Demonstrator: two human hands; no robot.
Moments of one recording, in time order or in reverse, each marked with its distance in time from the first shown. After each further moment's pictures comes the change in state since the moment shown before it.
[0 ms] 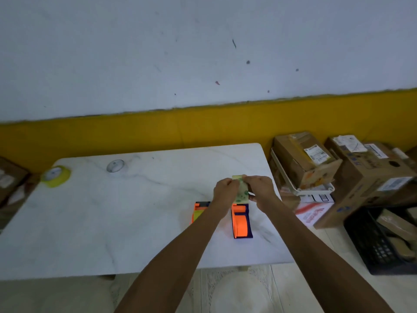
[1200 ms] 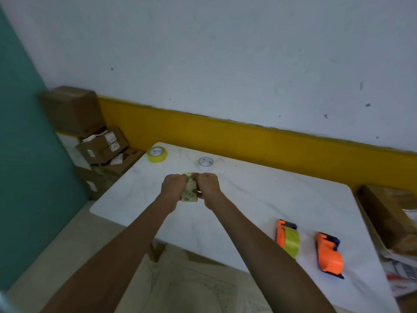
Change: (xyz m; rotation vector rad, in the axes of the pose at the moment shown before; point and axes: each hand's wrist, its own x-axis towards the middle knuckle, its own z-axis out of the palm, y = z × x) left_hand -0.099 -0.048 -0.432 -0.174 0.571 -0.035; right_hand -0.195 0.082 0.412 -0.323 -0.509 -0.122
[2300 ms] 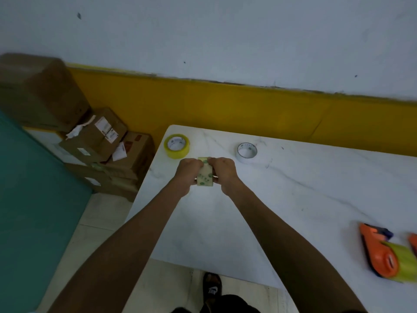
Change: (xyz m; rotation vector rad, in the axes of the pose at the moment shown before) left_hand 0.315 0.017 -0.083 0.063 -0.281 -0.173; right_hand 0.230 -0.008 0.189 0.172 0.130 0.156
